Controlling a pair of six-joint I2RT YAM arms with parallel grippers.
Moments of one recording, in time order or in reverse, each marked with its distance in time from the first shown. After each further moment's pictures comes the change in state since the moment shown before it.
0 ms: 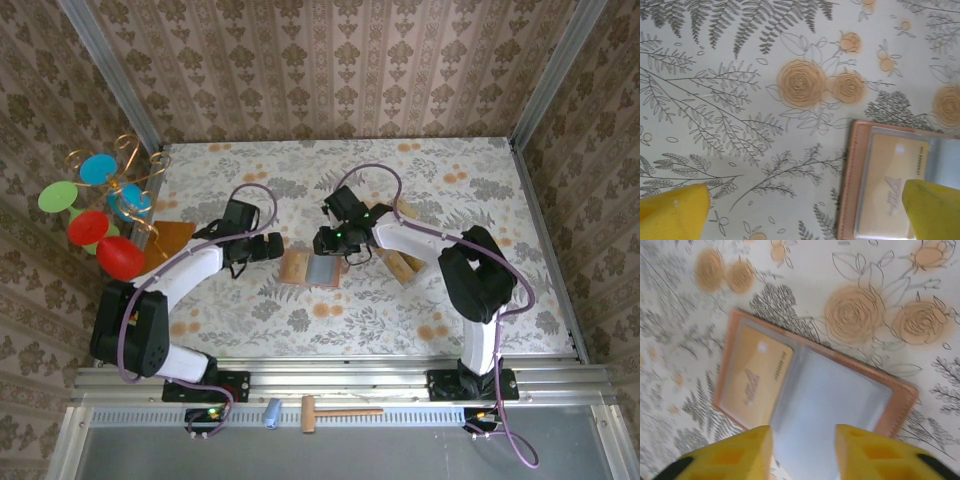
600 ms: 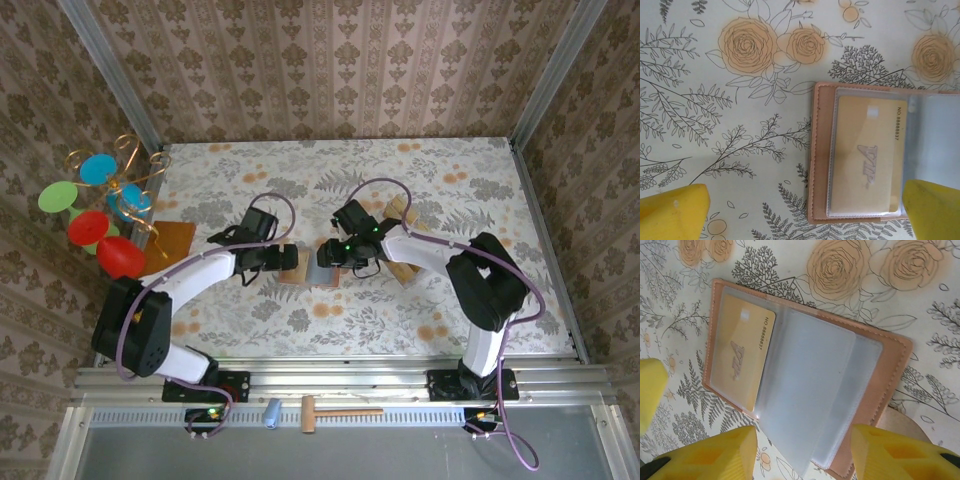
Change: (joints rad) left arm -0.113 0.048 -0.013 -0.004 -0.017 -0.010; right arm 0.004 -0.060 -0.154 0.122 -0.040 0.080
